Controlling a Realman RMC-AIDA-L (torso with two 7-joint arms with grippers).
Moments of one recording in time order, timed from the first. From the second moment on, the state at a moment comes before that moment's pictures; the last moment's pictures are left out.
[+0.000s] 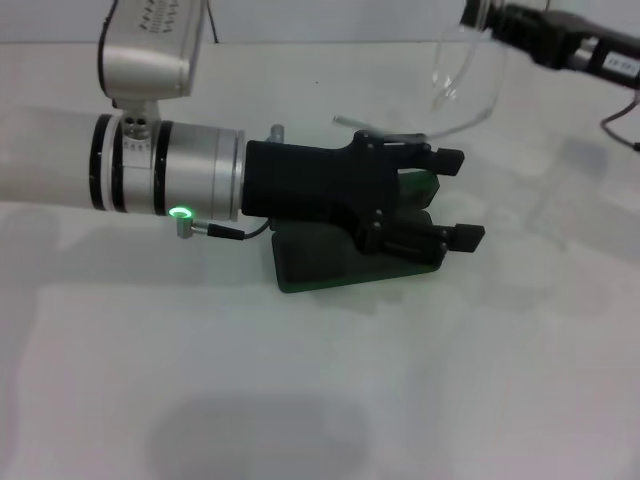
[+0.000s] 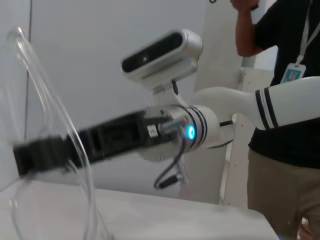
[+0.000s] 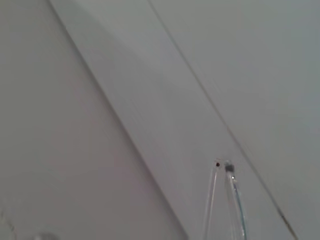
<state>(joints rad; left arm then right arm) -0.74 -2.09 1.17 0.57 1.61 1.55 -1.32 0.64 2.01 -0.85 -0.58 -1.45 -1.47 1.64</state>
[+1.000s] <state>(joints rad) -0.72 -2.08 1.14 0.58 1.58 1.55 -1.33 0.67 1.98 -0.95 -0.58 -1.67 -1.47 1.69</state>
